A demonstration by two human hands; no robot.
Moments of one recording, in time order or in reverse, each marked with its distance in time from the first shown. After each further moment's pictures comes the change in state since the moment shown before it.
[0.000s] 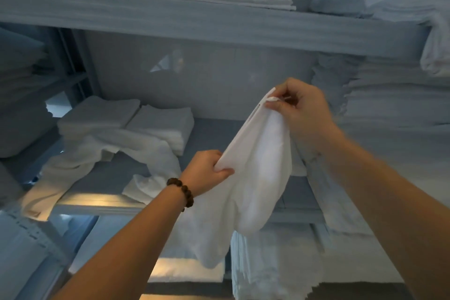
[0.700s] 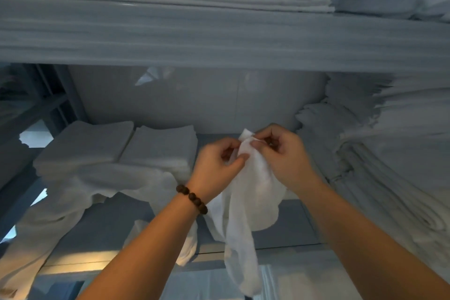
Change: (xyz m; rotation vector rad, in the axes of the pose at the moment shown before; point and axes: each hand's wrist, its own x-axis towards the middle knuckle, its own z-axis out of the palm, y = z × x) left_hand 0.109 -0.048 -0.057 -0.384 0.192 0.089; right_hand 0.051 0.067 0.134 0.147 0.019 0.213
